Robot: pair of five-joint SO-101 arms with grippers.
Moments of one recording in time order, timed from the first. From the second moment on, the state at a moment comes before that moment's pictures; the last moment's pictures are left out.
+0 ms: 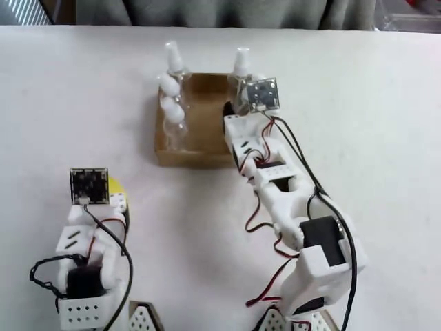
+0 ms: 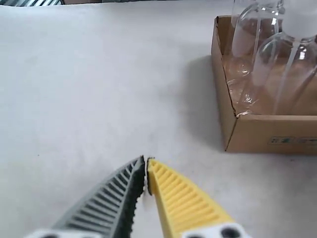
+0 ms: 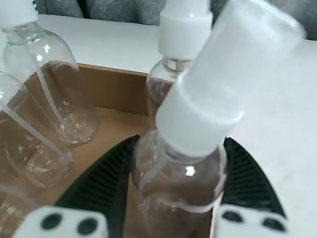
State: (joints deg) left arm -11.3 -104.5 97.1 47.2 -1.6; right arm -16.5 10.9 40.7 -20.1 -0.4
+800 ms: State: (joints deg) left arm -11.3 -104.5 97.1 47.2 -1.6; right arm -18.3 10.8 40.7 -20.0 6.2
